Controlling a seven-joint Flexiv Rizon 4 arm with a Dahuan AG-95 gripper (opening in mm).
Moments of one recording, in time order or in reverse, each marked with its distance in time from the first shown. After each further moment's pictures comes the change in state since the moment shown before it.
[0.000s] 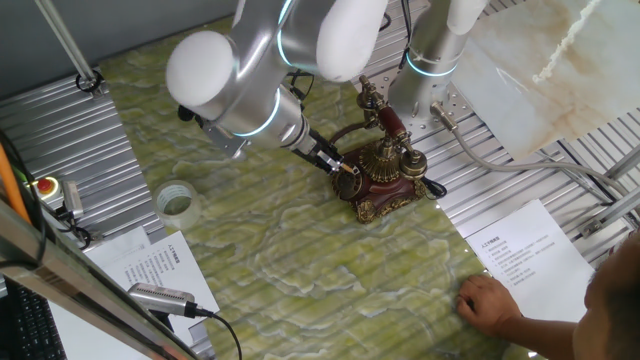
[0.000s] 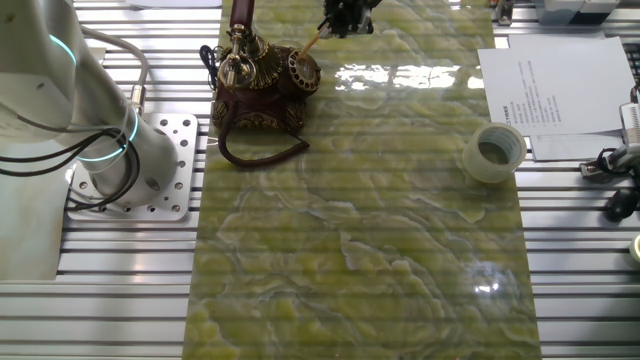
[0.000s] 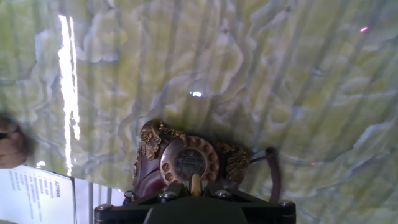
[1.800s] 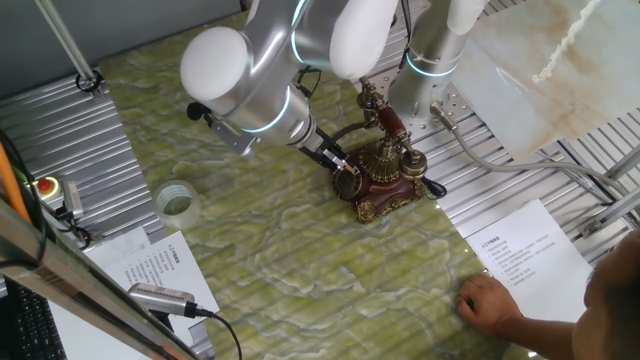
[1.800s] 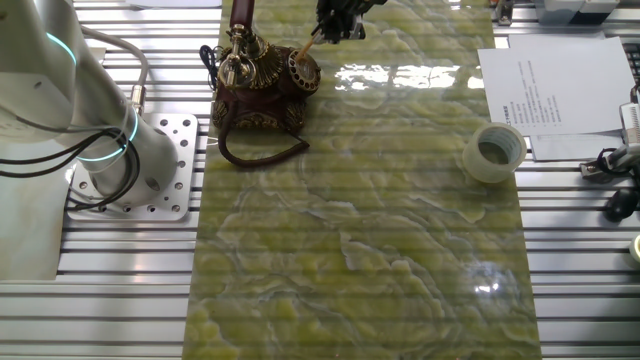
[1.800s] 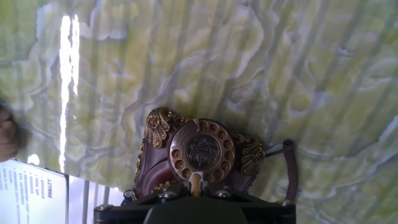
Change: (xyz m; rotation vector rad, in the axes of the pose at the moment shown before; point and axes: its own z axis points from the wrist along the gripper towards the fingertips) arm 0.002 -0.001 0.014 0.002 -0.021 -0.032
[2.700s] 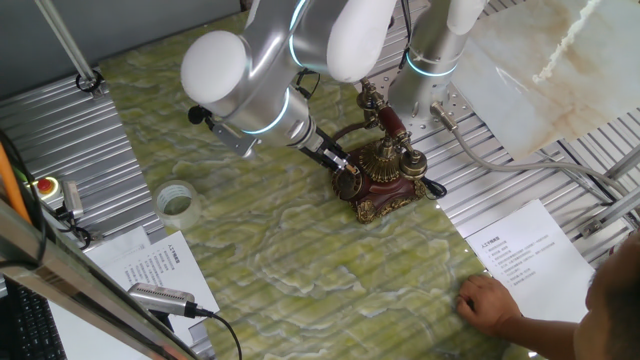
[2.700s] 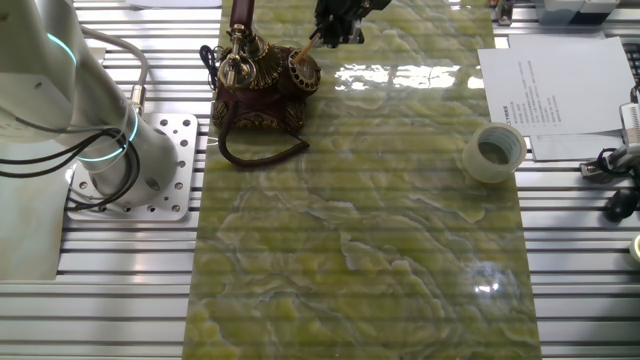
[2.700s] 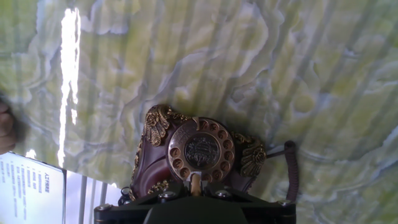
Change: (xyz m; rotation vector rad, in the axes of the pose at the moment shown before) arm 0.003 -0.003 0.007 -0.009 0.007 -0.027
